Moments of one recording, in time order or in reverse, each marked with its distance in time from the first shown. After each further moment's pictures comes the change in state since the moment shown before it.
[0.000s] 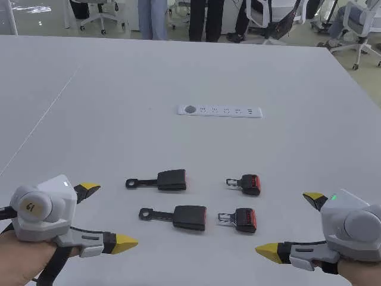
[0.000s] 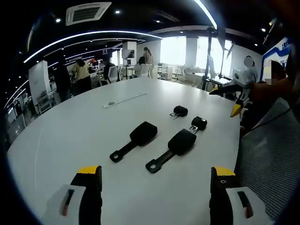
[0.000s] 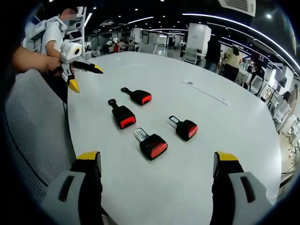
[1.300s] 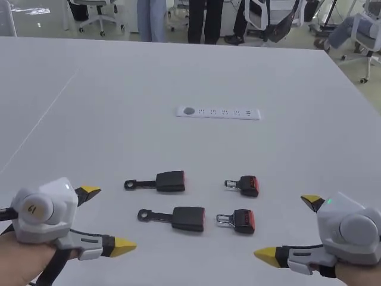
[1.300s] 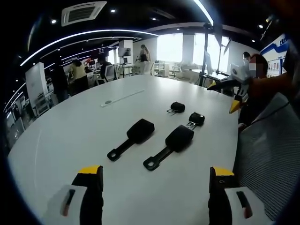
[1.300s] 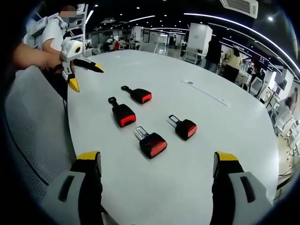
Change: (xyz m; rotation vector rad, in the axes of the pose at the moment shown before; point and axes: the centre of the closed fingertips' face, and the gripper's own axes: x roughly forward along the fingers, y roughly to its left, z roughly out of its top) left arm 0.003 -0.001 0.000 0.022 0.018 -0.011; right arm -0.001 -0.002 0.000 -0.017 0.011 -0.004
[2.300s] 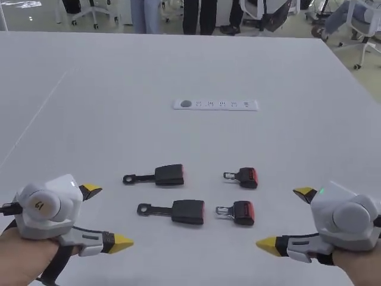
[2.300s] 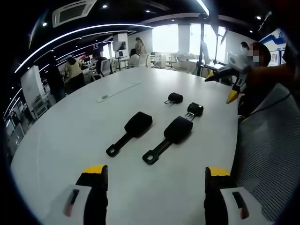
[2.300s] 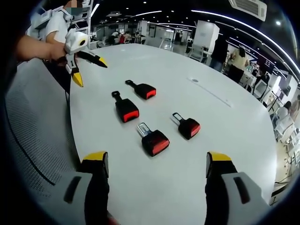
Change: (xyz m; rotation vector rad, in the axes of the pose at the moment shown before) left arm 0.000 -0.005 -0.009 0.045 0.086 -0.006; right arm 0.001 0.007 -0.001 -0.062 0.053 0.025
